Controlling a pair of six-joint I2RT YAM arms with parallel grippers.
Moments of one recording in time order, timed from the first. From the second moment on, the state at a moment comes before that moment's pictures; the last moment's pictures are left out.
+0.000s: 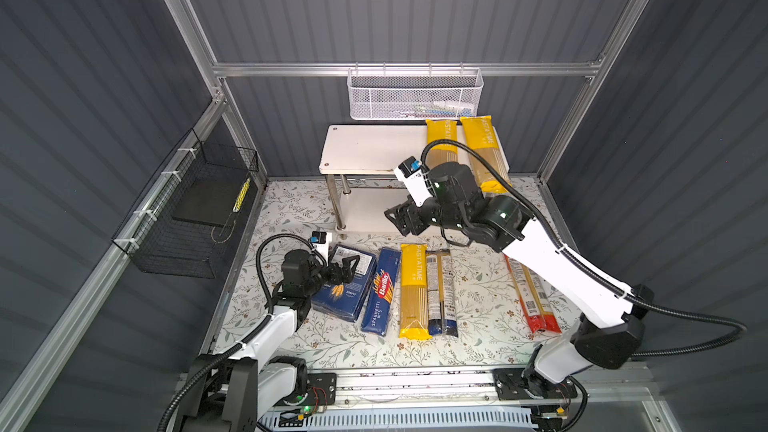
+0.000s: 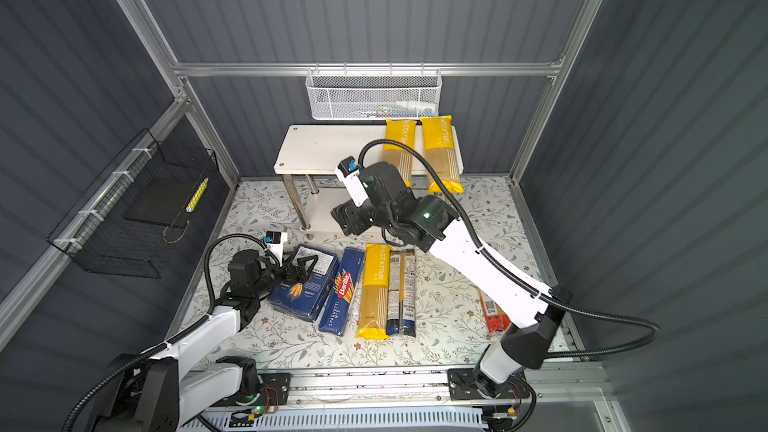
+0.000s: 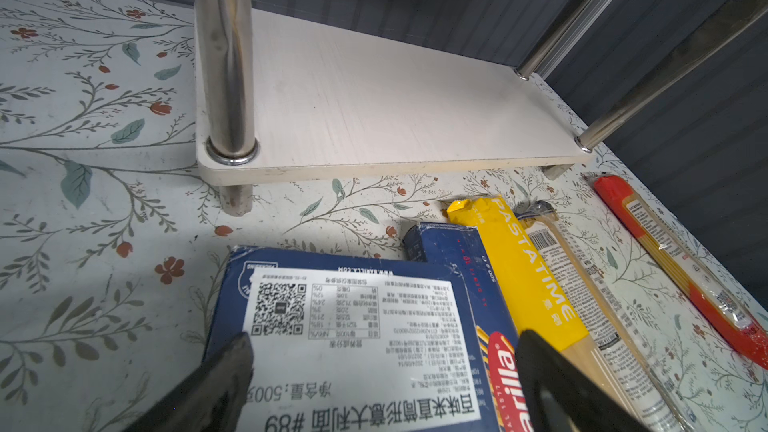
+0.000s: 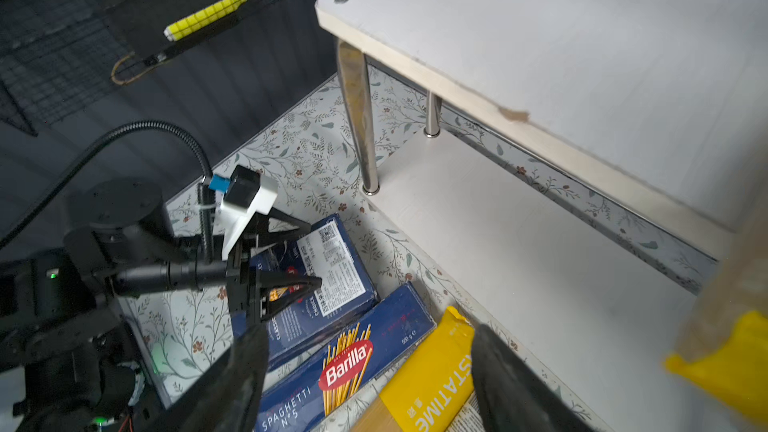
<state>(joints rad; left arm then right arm) -0.16 1.11 0.36 0.32 0.44 -0.19 0.89 1.52 1.74 -0.75 0.02 0.10</state>
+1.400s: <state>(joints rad) -0.16 1.11 0.36 0.32 0.44 -0.19 0.35 1.08 0.75 -0.68 0.32 0.63</state>
